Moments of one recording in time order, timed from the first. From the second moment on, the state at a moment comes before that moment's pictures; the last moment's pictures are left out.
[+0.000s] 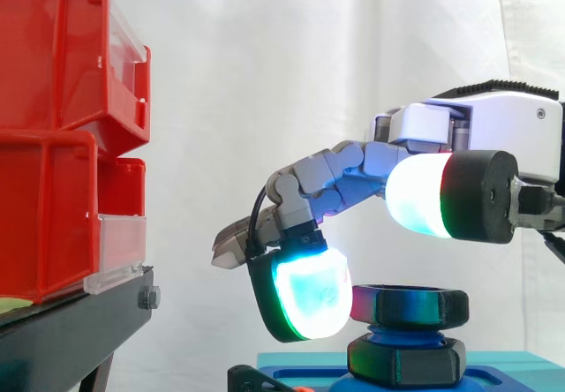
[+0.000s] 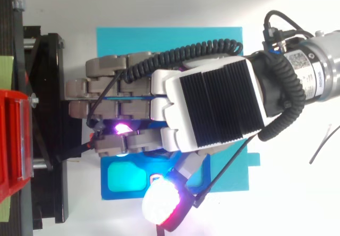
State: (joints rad) arm 0.04 -2.28 -1.21 -2.67 -1.86 -1.57
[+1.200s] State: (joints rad) arm 0.00 -2.28 -1.16 -2.69 -1.89 -1.57
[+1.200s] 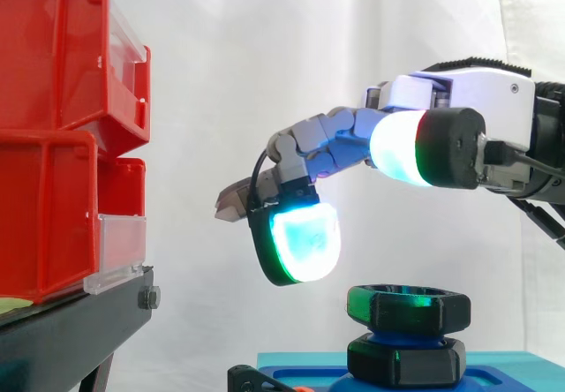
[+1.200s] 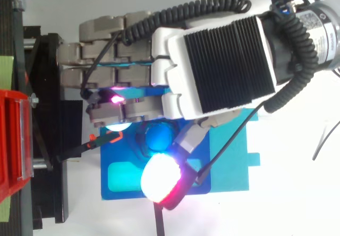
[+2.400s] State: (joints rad) arm 0.09 -2.29 -1.19 -2.73 -1.79 -1.61
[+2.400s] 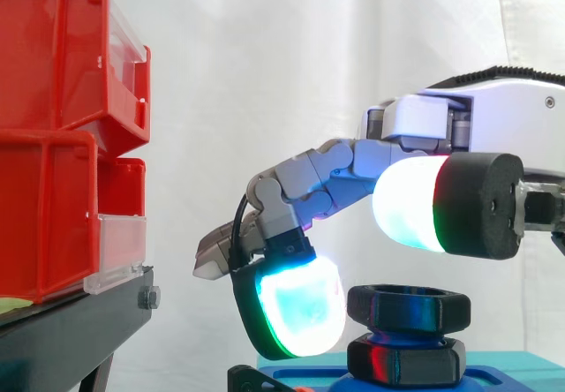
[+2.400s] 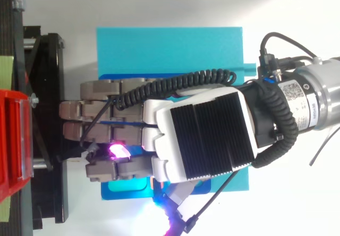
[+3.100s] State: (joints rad) arm 0.06 -2.29 -1.19 -2.73 -1.85 -1.61
